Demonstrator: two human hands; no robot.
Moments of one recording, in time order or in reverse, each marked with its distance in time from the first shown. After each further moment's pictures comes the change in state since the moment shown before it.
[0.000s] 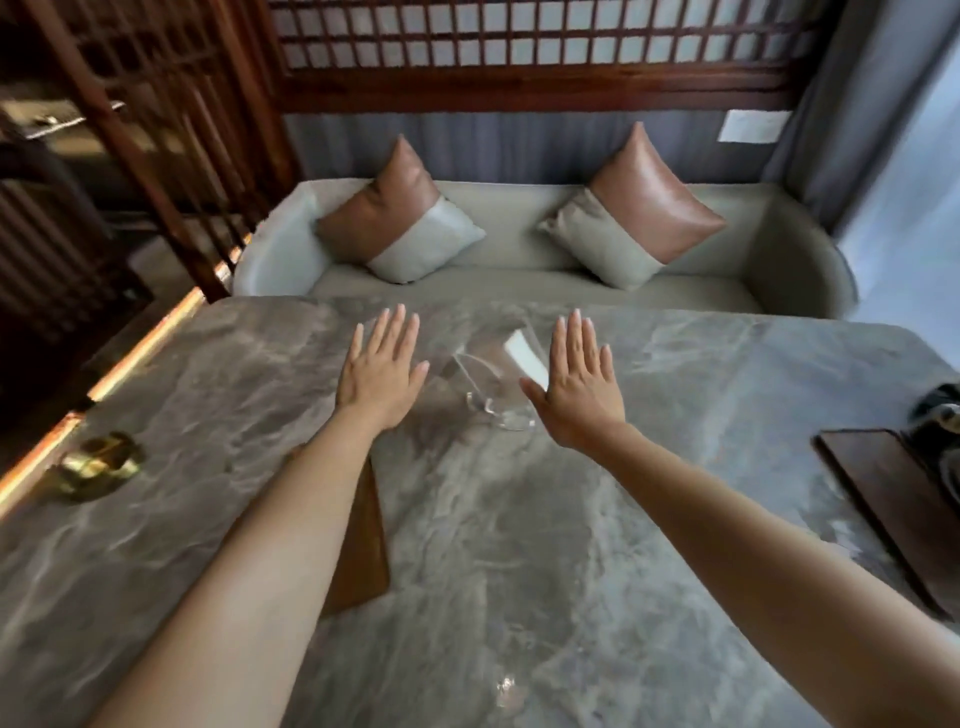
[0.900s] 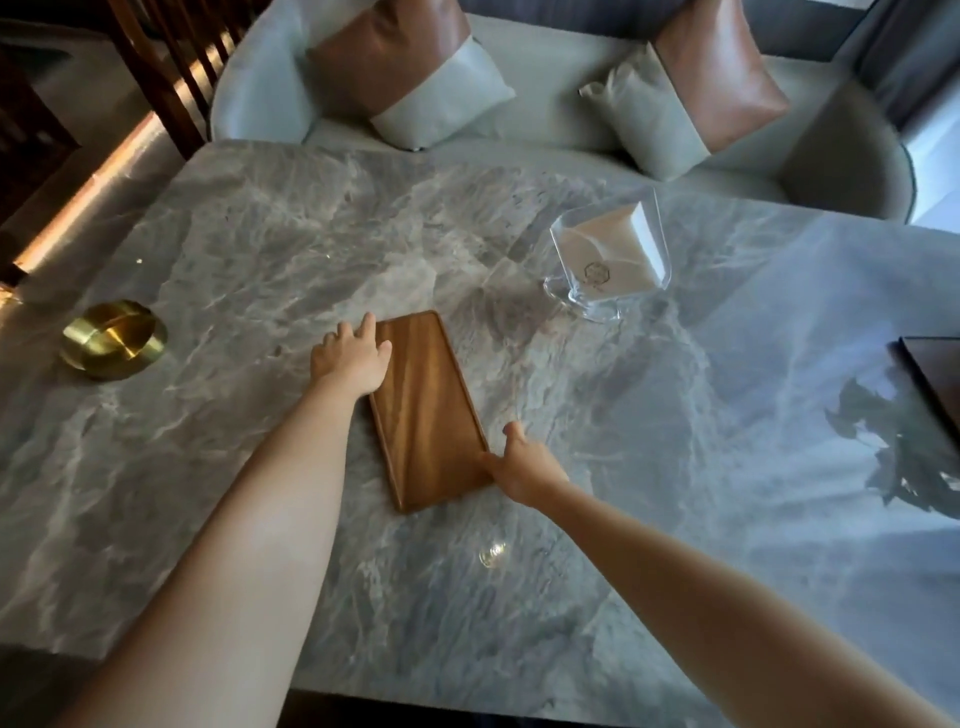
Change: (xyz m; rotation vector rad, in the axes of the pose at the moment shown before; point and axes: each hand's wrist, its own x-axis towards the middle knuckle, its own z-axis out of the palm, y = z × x) left_hand -0.066 -0.140 0.127 -0.181 -0.463 -0.314; right_hand -0.080 -0.161 0.171 0.418 -0.636 0.443
